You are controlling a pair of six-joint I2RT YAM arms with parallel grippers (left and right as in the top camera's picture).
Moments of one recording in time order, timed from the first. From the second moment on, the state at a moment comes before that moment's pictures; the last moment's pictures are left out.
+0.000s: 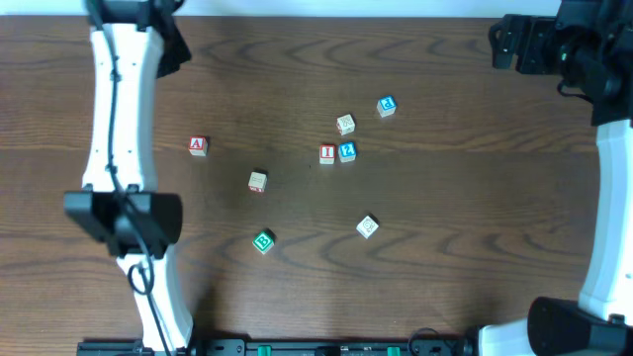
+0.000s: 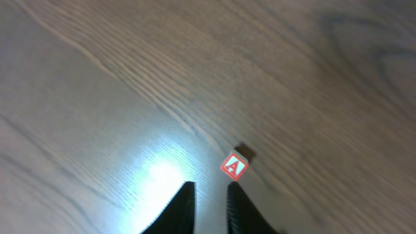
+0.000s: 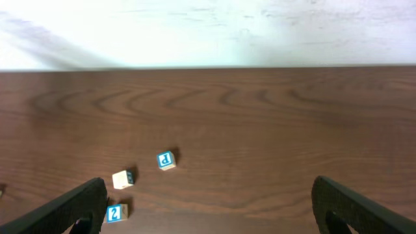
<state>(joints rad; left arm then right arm) -0.03 2.15 2.47 -1.58 -0.30 -0.52 -0.10 1.64 1.98 -1.04 -0.20 0.00</state>
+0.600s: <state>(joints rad) 0.02 1.93 1.68 -1.22 -0.11 -0.33 0.03 1.87 1.79 -1.03 -0.26 -0.04</state>
